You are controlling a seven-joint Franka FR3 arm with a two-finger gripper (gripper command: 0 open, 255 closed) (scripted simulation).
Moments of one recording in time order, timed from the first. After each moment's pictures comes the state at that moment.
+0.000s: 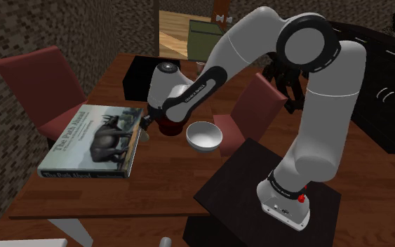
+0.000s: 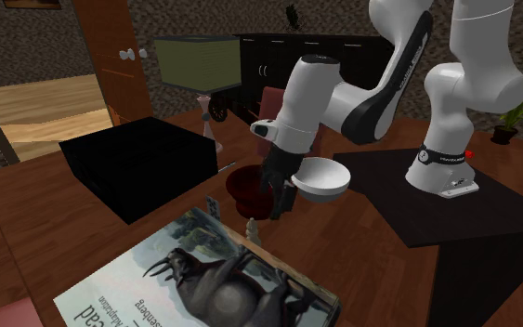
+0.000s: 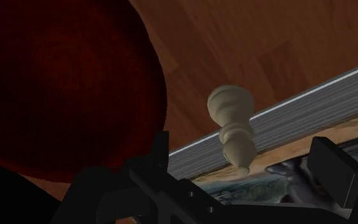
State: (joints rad) arm 0.12 0.35 0.15 -2.16 -0.28 2.78 0.34
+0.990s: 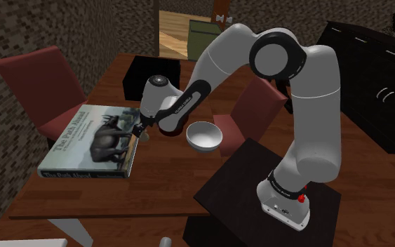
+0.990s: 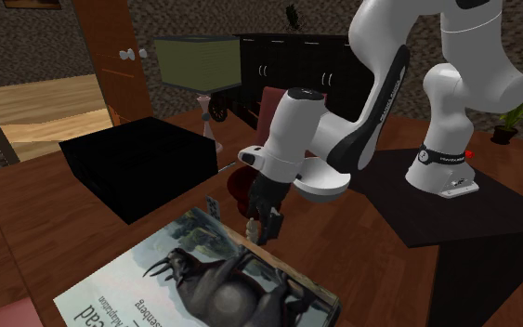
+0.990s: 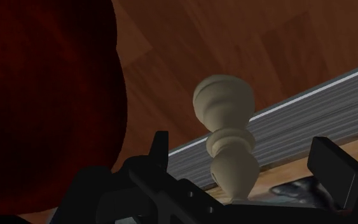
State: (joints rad) arm 0.18 0.55 0.10 -2.02 -0.33 2.86 0.39
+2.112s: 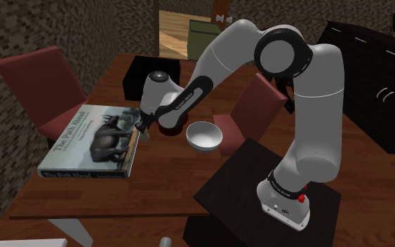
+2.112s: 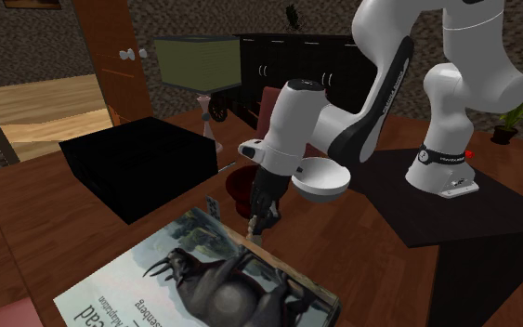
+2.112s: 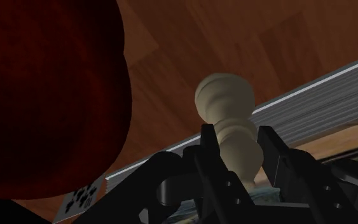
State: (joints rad) arm 0.16 0.51 0.12 -2.04 -0.31 2.82 0.38
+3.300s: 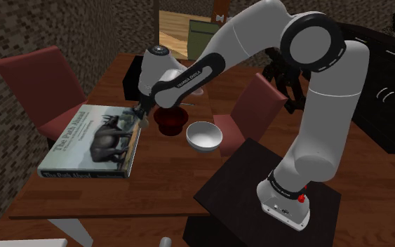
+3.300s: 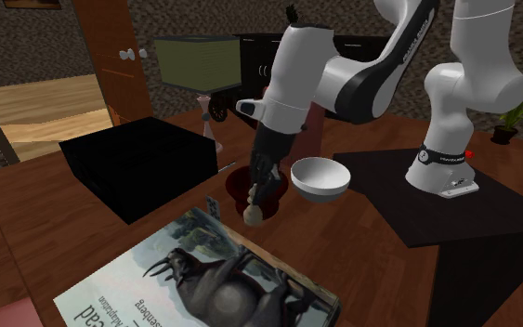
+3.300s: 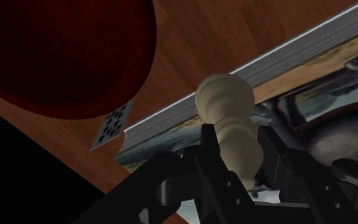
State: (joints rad) arm 0.11 0.33 0.19 -2.03 -0.23 2.64 0.30
